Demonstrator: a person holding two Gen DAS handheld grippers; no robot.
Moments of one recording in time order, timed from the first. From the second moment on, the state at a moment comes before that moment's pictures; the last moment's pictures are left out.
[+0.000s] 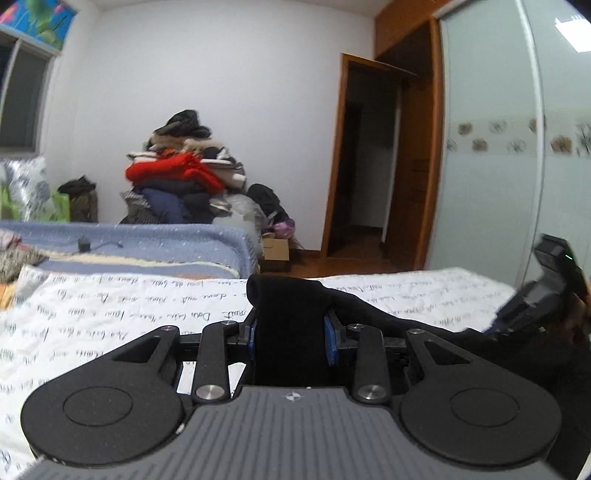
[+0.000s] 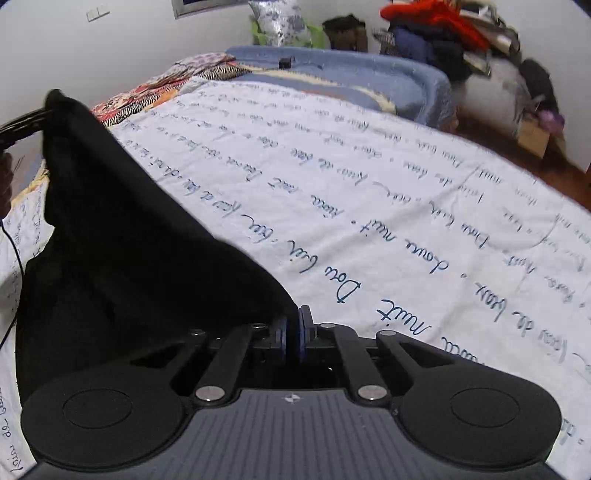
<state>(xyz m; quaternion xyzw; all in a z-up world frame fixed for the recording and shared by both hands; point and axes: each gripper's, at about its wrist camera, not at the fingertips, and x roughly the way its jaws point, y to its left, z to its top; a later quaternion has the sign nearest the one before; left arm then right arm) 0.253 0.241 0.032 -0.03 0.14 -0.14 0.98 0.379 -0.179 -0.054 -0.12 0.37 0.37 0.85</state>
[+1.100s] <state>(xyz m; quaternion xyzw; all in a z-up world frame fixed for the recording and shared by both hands) 0.103 0.308 -0.084 -0.55 0.32 -0.02 0.77 0.197 -0.177 -0.068 -0.02 0.33 0.39 0.86</state>
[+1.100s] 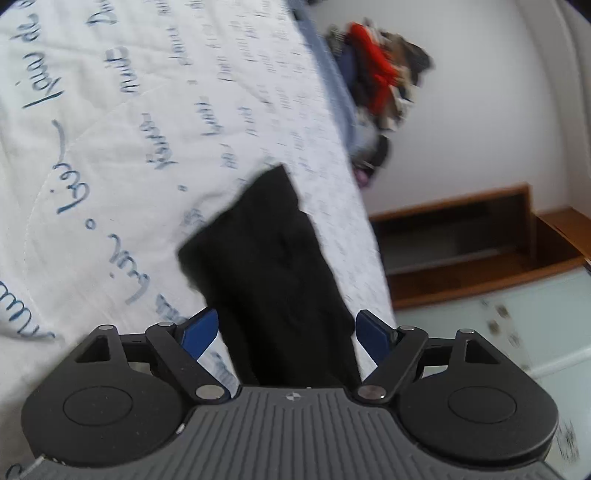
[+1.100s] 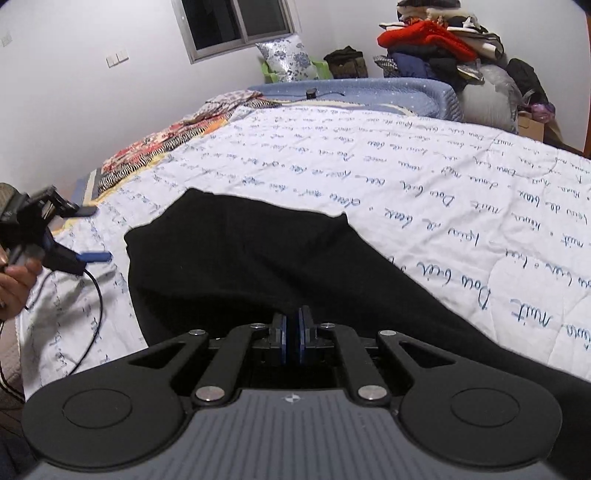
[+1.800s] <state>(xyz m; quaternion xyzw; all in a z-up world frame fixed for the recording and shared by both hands) 0.119 0.310 -0.051 -0.48 0.33 0.00 0.82 0.181 -0.178 -0.050 -0.04 0.32 0.39 0.86</state>
